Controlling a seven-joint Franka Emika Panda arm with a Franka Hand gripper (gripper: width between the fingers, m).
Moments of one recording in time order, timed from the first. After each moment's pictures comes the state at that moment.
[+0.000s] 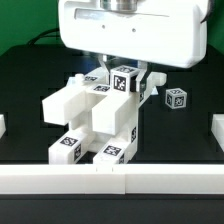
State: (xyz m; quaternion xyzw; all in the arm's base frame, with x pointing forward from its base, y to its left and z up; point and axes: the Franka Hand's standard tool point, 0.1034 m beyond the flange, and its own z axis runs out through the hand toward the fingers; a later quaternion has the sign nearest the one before) arm 0.616 -0.015 0.103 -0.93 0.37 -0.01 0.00
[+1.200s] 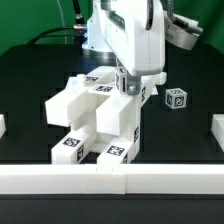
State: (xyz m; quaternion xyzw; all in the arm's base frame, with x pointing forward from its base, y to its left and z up) arm 0.617 -0.011 0.103 -0.75 0.66 0.00 0.02
